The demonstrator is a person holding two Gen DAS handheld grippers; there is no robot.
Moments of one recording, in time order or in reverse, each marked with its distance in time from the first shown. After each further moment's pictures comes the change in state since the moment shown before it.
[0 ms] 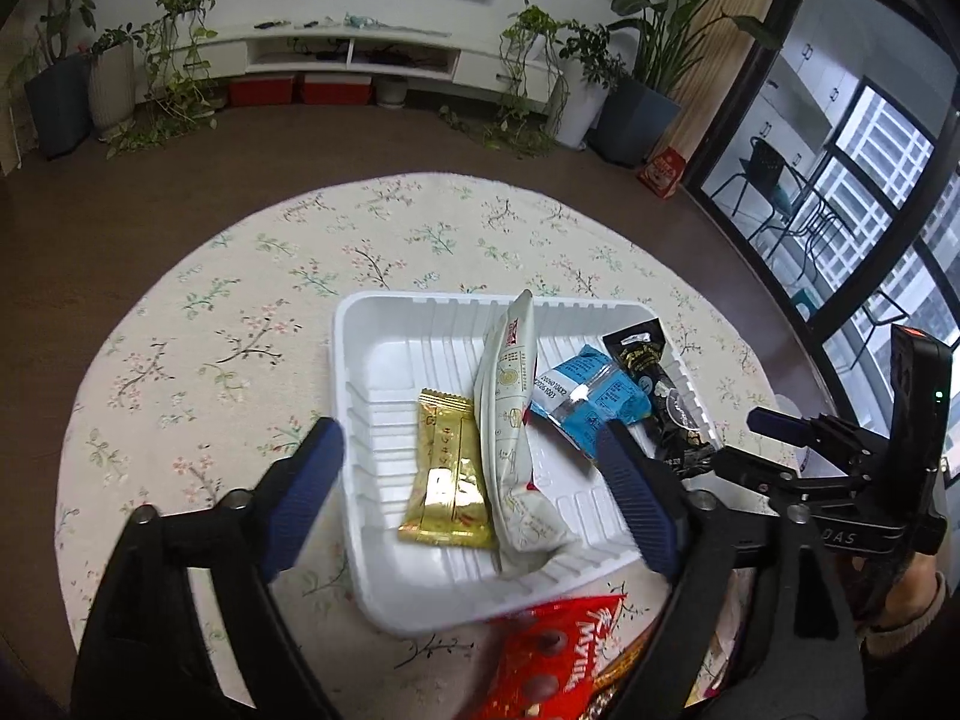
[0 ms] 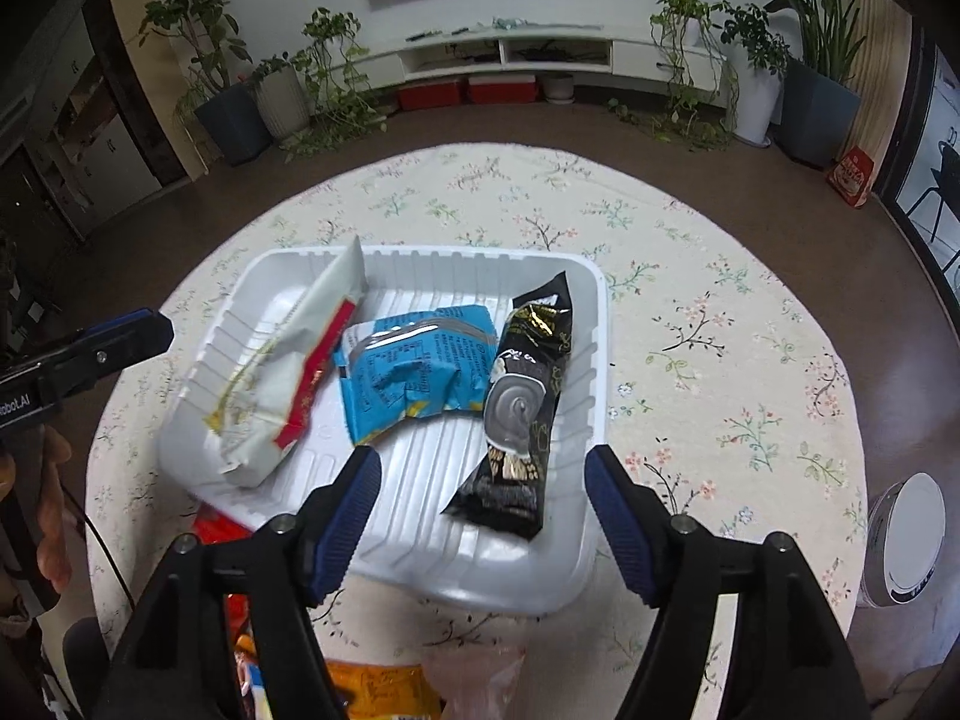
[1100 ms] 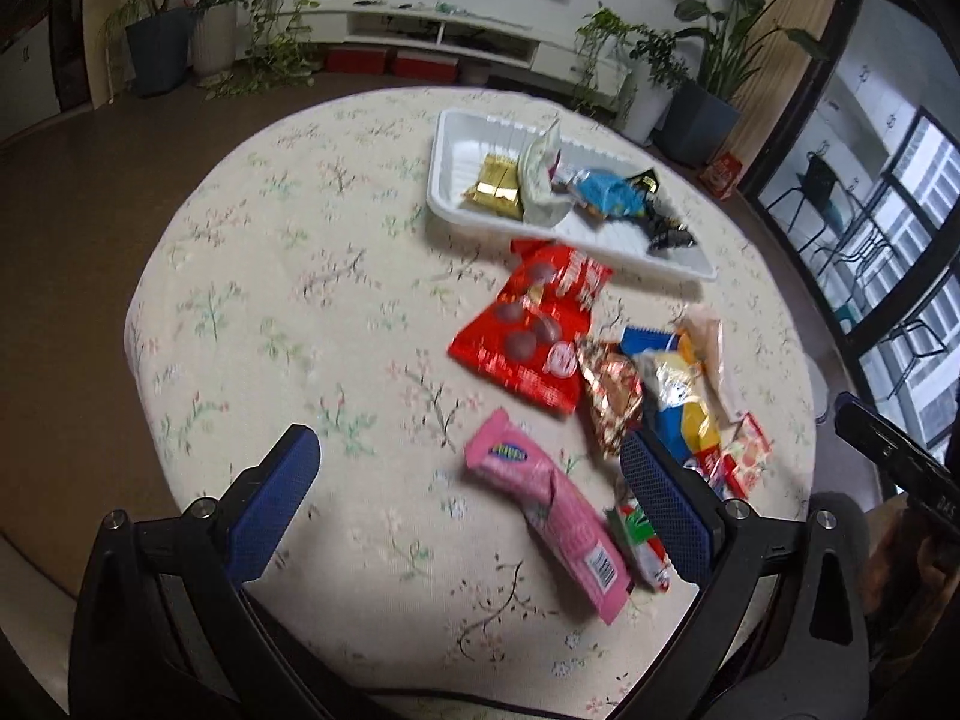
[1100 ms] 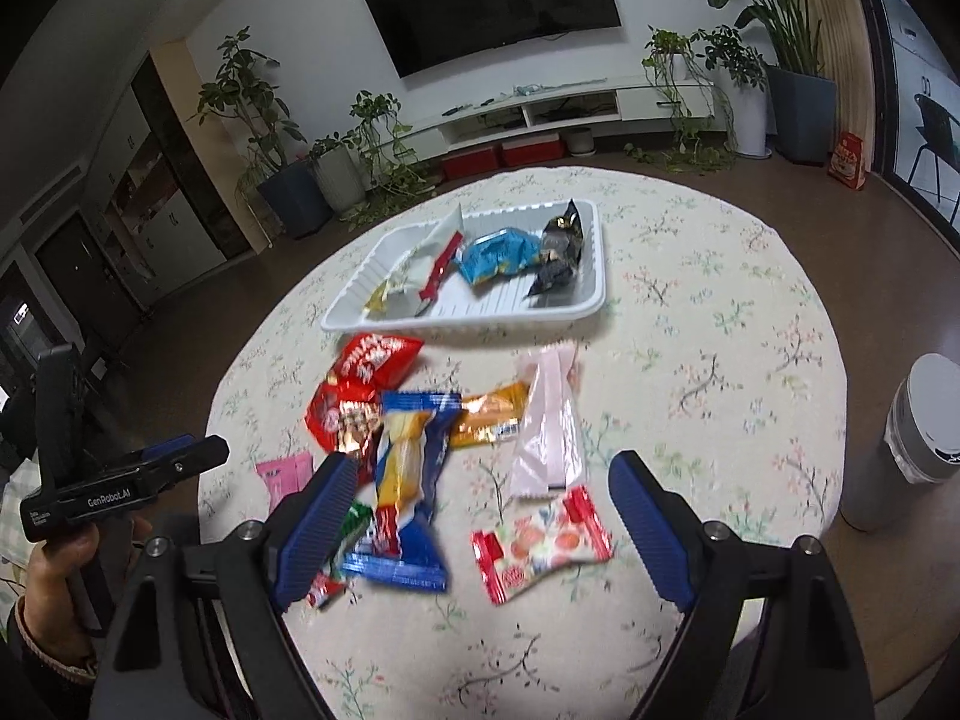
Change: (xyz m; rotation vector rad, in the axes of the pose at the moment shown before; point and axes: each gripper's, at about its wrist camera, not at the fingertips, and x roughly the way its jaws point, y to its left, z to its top) left arm -0.121 -0.039 -0.226 -0.136 0.035 0.168; right arm -0.123 0.016 -0.177 0.077 -0.152 0.141
